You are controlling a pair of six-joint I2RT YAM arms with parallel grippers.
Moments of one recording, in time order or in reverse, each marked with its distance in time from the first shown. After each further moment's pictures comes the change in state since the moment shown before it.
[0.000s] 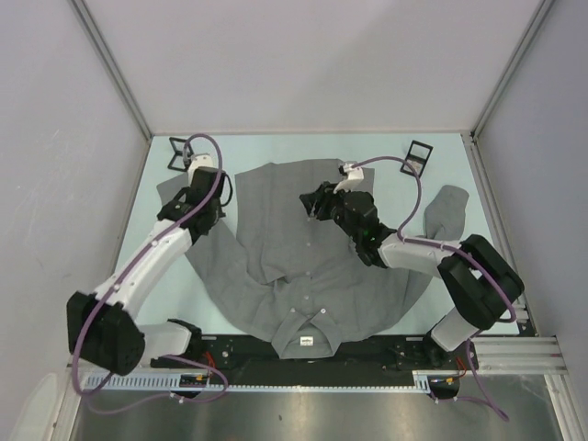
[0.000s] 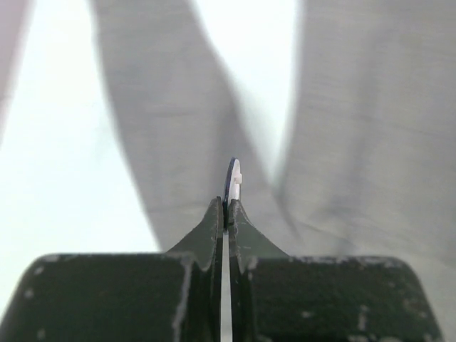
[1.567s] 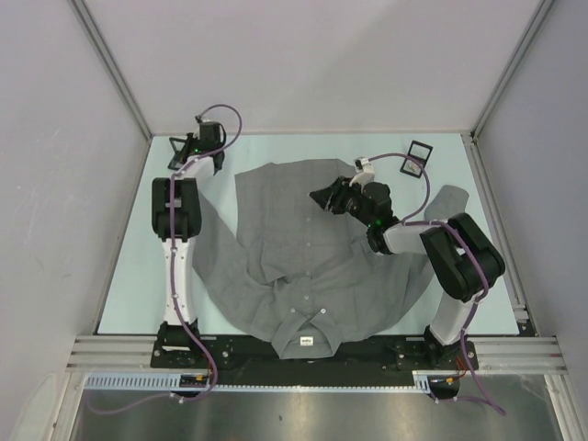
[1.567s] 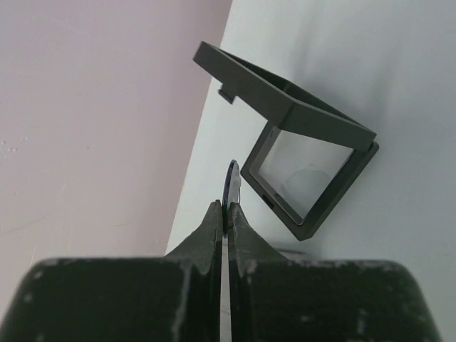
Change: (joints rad) left arm 0.344 1.305 0.944 0.545 -0.396 0.832; right arm -0.229 0.195 0.001 0.183 -0.376 0.132
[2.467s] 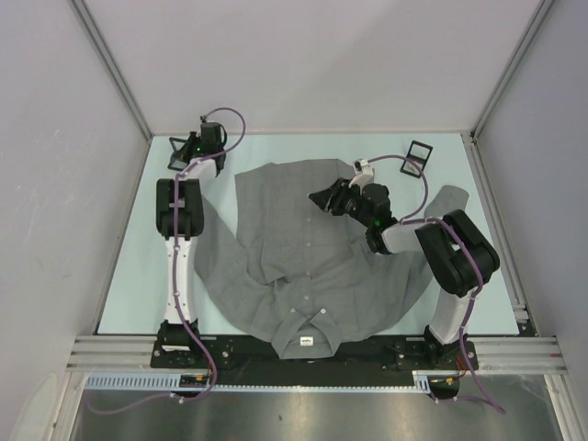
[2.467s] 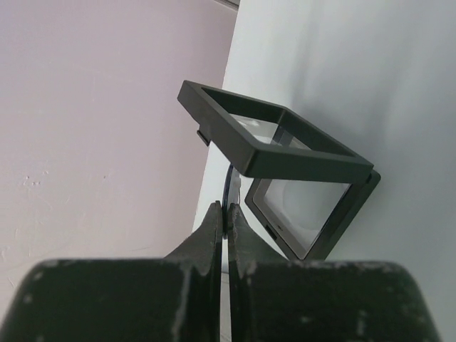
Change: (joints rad) left arm 0.003 0.087 0.063 0.107 -0.015 0.188; right arm -0.006 0.047 0.002 0.043 -0.029 0.038
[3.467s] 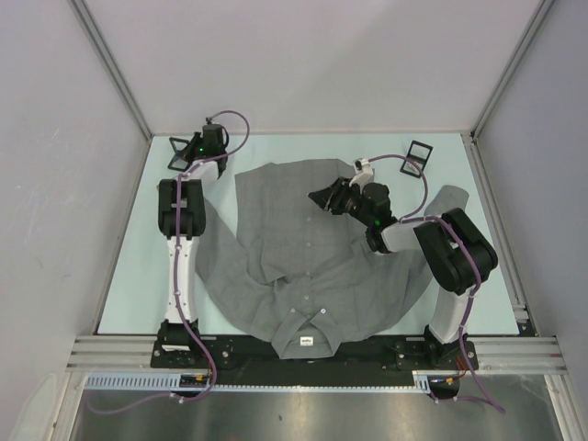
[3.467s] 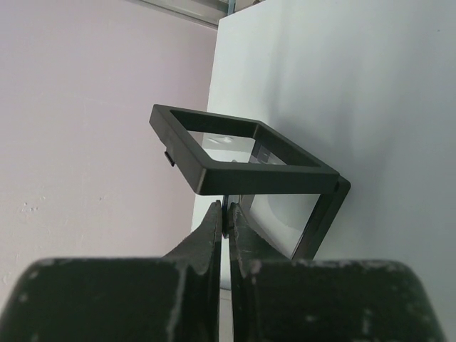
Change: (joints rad) left arm -0.009 0.034 0.014 0.057 0.037 0.091; right arm -0.007 0.020 0.011 0.022 -0.021 0.026
